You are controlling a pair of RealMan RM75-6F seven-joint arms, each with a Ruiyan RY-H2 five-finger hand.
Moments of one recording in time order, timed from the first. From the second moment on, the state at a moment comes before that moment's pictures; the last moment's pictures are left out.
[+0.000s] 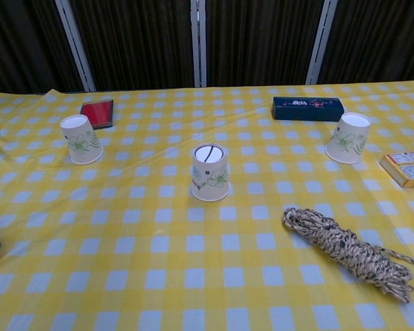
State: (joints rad) left arm -0.49 -1.21 -0.24 -1.42 1.18 0.95 0.12; right arm 0.17 -1.23 0.12 -1.48 -1.47 1.44 0.00
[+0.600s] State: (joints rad) left arm -0.75 -1.36 -0.25 -1.15 0.94 0.65 0.24; right arm 0.18 -1.23 0.13 -1.46 -1.43 1.42 0.02
